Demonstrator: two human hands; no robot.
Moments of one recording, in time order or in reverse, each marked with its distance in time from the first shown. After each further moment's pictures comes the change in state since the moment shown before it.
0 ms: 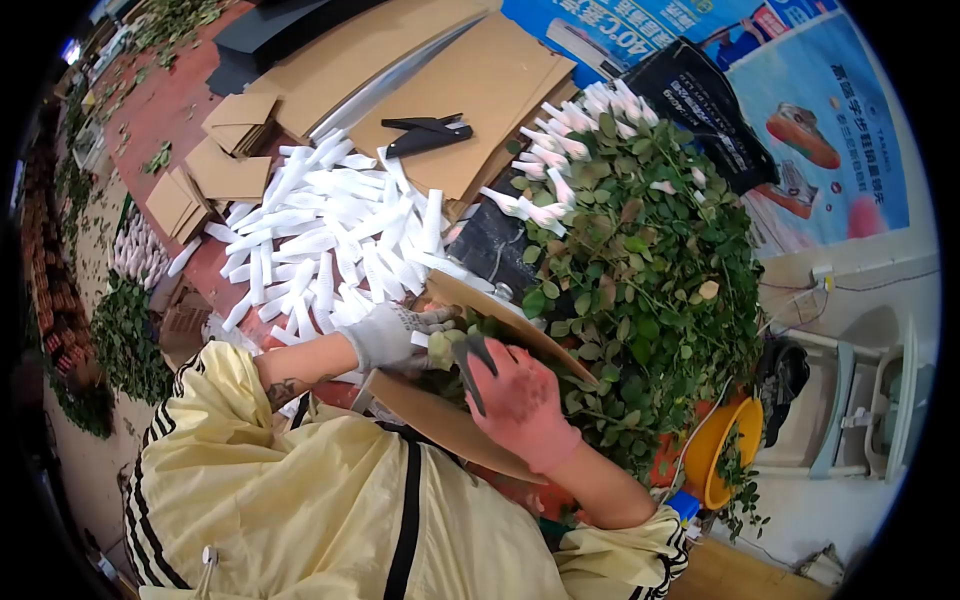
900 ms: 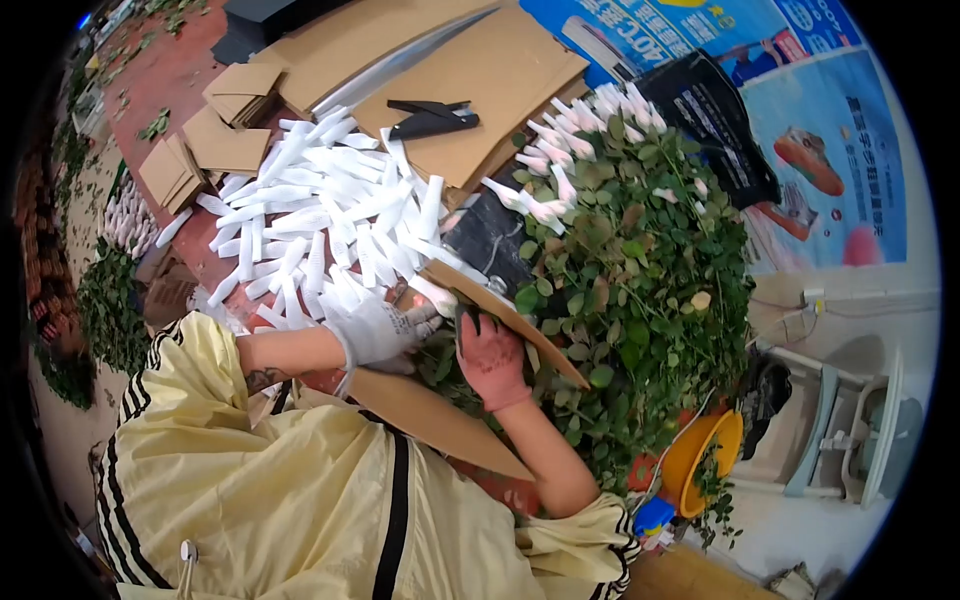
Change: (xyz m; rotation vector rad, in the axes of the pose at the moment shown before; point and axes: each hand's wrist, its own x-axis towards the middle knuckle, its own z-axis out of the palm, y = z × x) left_hand 0.002 0.017 -0.020 0.017 -0.403 -0.175; right_hand 0.036 0.031 0.106 -0.143 0.210 0.017
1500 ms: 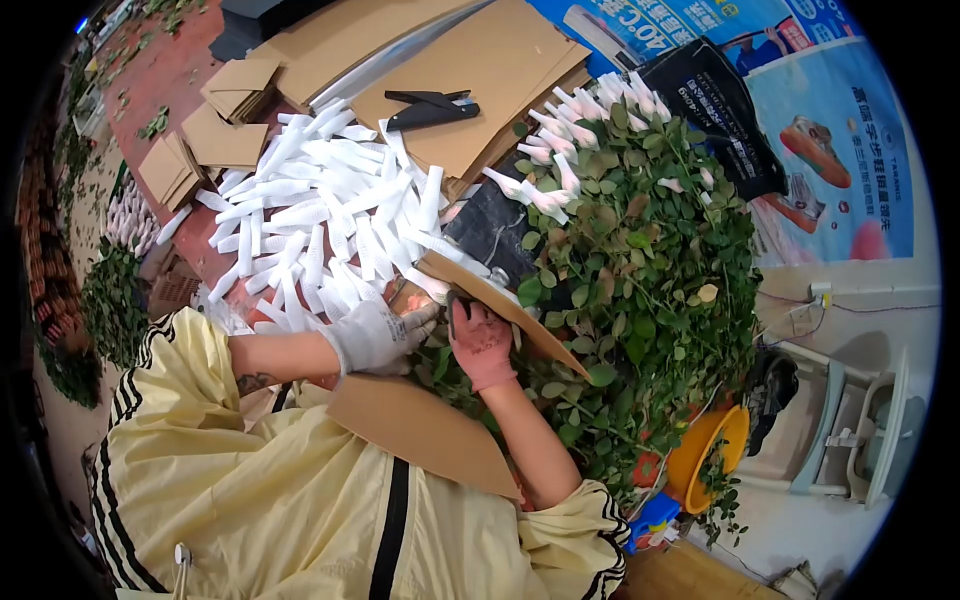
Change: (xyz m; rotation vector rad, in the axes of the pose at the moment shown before) left_hand -0.013 0.016 -0.013 0.126 -0.097 -0.013; right_hand 0.003 -0.006 0.046 0.056 0.072 0.104
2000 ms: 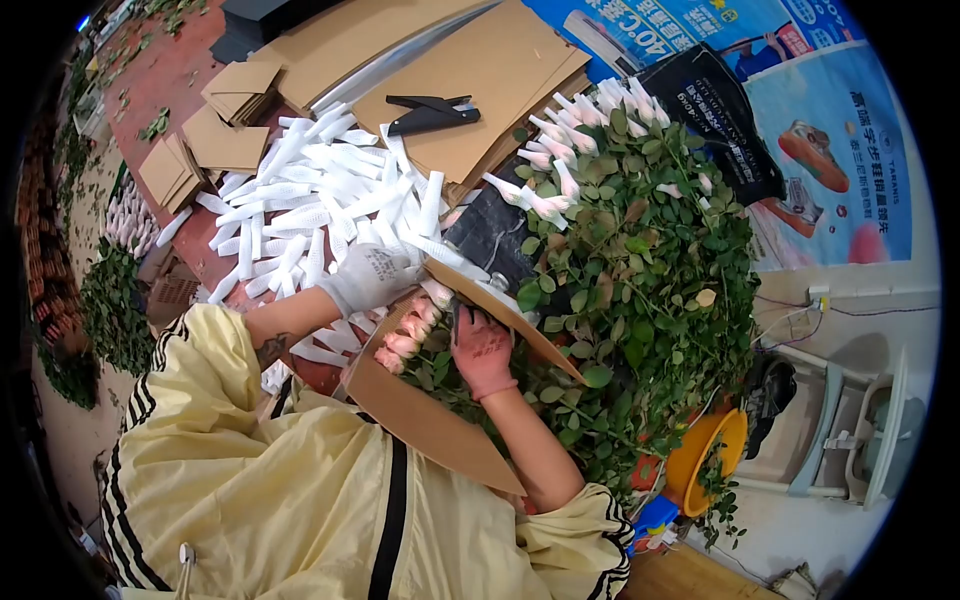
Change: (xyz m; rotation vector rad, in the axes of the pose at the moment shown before) left_hand 0.029 -0.068 0.003 0.024 0.347 -0.131; right_hand -0.003 -0.002 -0.002 0.037 -0.126 0.099
